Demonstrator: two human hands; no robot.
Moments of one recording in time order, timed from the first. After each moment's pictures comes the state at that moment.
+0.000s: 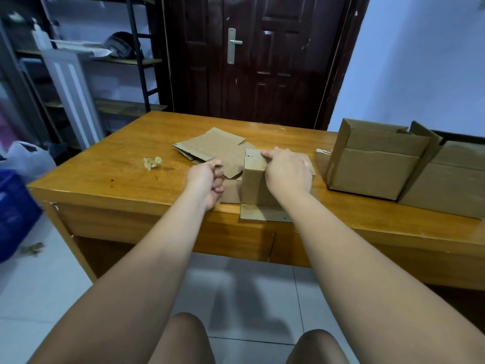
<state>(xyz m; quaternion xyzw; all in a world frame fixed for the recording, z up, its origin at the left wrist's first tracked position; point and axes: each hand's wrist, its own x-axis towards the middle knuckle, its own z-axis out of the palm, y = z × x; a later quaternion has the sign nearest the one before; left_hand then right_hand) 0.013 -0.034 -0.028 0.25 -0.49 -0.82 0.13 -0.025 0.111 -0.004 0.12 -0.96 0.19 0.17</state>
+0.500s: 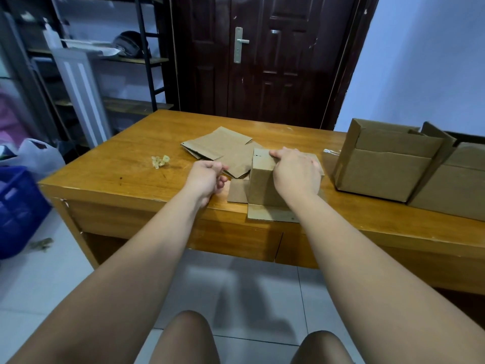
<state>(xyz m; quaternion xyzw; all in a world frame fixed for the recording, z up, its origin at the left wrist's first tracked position) 0.011 -0.055 -0.037 0.19 -0.66 -0.72 0.12 -0.023 0.111 -0.004 0.12 -0.96 0.19 0.18</state>
